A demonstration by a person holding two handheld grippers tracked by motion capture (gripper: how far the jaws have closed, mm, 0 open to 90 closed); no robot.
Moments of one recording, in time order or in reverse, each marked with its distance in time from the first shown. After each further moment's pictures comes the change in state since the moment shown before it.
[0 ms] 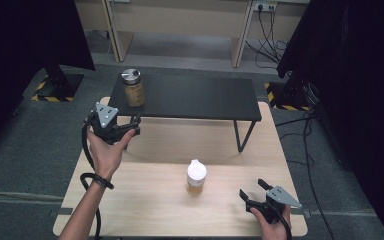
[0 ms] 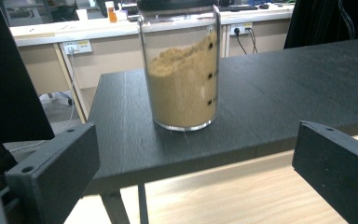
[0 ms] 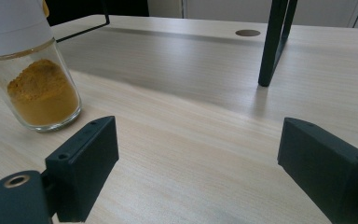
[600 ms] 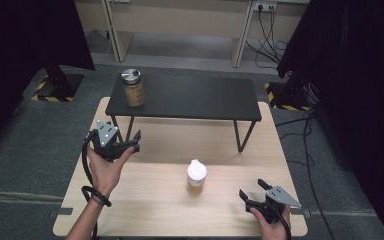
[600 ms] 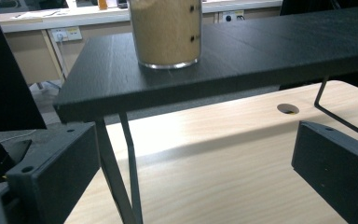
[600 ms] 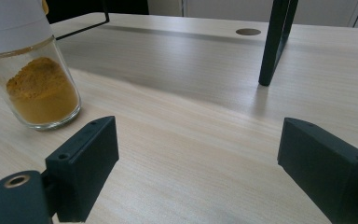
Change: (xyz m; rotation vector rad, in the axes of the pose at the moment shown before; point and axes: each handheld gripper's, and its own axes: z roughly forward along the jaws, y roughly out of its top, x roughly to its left) left arm -0.001 -0.037 -0.020 0.029 -0.032 0.001; right arm 0.001 0.001 0.001 0.006 -0.002 -0.006
